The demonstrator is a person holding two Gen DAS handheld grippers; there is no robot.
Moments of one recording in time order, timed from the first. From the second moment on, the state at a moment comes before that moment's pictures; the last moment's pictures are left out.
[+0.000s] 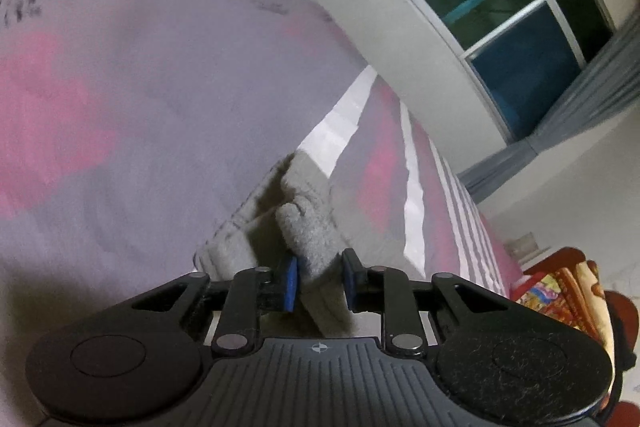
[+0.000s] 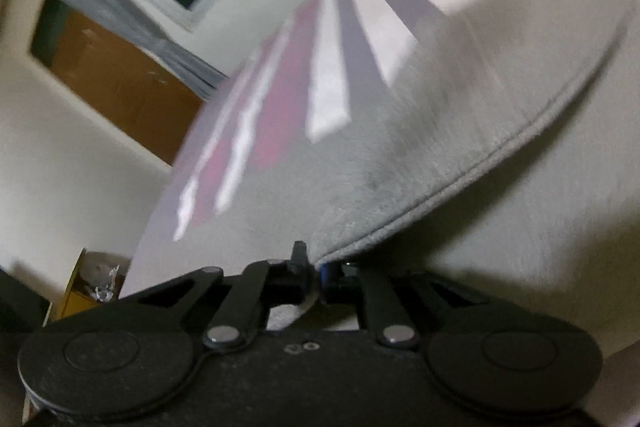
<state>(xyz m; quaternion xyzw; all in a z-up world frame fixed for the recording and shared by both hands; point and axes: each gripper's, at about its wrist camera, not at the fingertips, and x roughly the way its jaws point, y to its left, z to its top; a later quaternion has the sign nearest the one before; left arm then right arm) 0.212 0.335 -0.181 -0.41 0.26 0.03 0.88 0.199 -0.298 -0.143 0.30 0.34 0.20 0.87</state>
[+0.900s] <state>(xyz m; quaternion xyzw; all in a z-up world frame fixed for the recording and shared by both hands) 0.170 0.263 -0.198 -0.38 0.32 0.08 0.86 0.162 -0.414 -0.210 0.49 0.31 0.11 0.81</state>
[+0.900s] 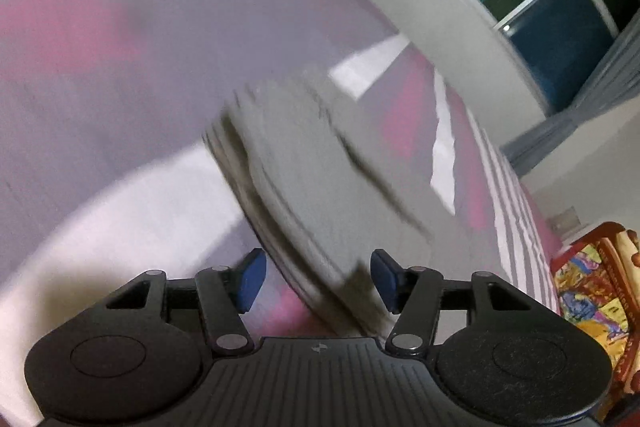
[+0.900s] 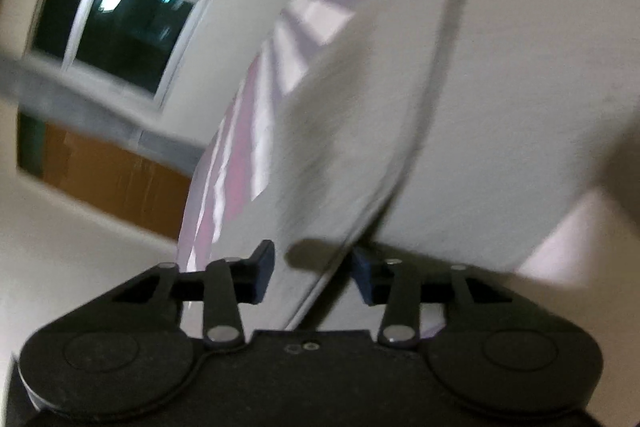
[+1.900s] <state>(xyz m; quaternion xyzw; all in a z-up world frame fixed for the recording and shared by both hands) 0.207 0.247 -0.218 -0.36 0.36 0.06 0.86 0.168 -0.496 -0.183 0.45 0.29 0.03 0.84</state>
